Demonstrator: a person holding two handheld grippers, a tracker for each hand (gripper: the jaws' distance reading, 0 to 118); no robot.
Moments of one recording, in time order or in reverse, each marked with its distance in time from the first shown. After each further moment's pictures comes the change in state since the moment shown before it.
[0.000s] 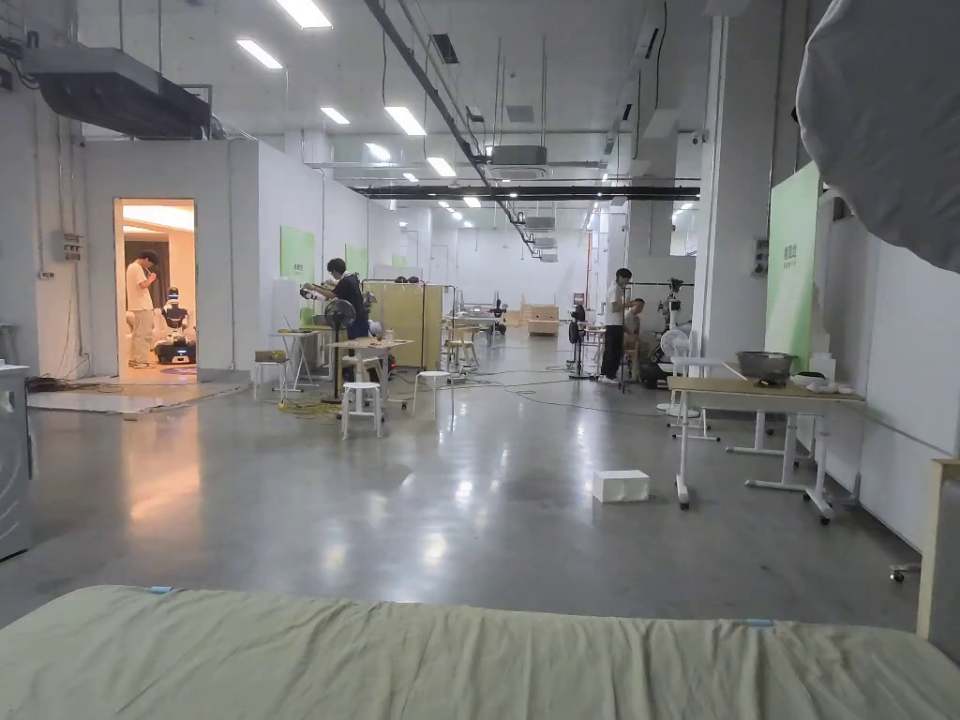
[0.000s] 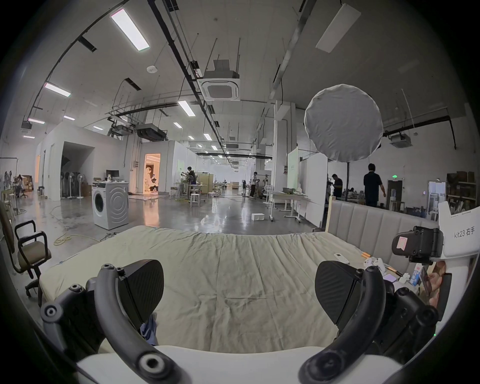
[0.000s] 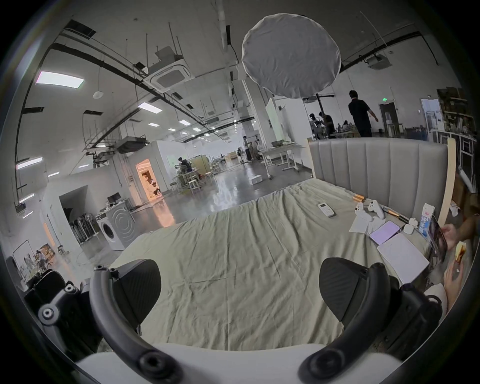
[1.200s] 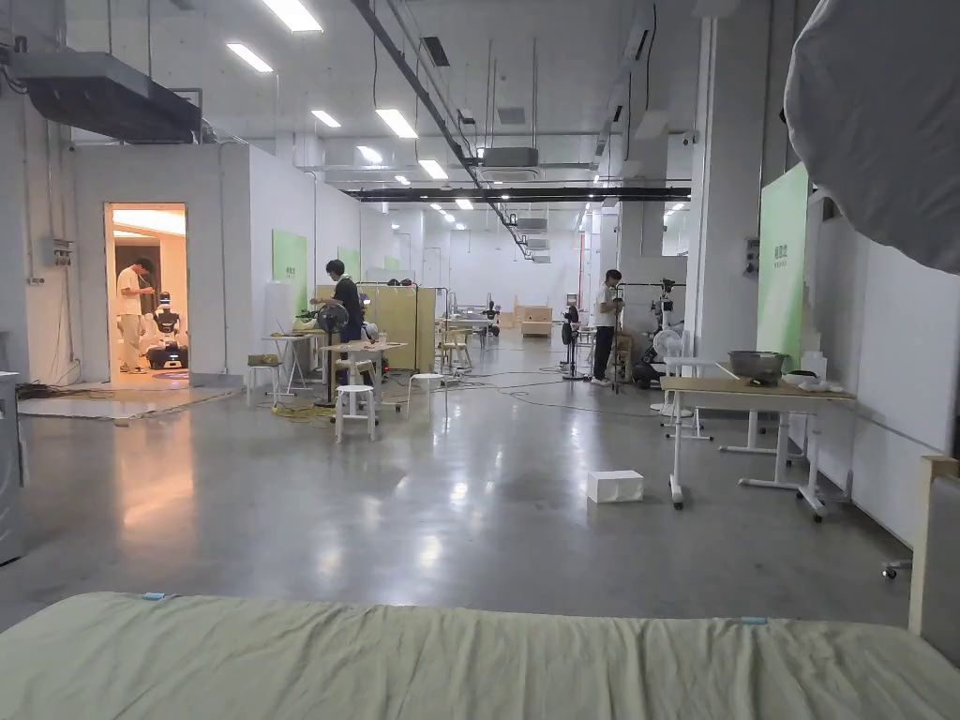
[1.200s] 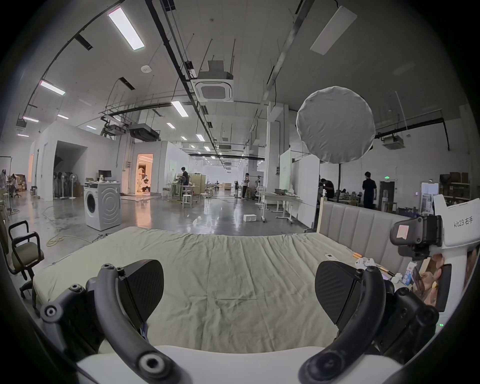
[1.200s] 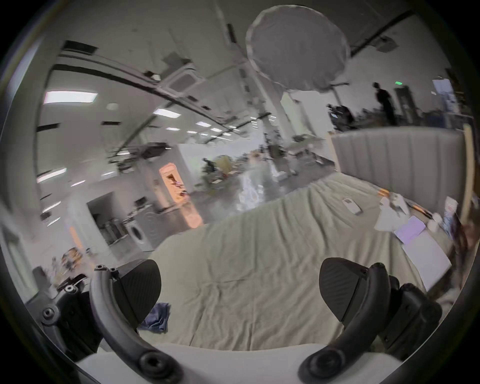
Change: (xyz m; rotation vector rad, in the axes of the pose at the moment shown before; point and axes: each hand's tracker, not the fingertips) left arm 0.006 0.000 0.002 0.015 -0.059 0.011; right arm 0.017 0.015 0.008 0.029 0.269 -0.010
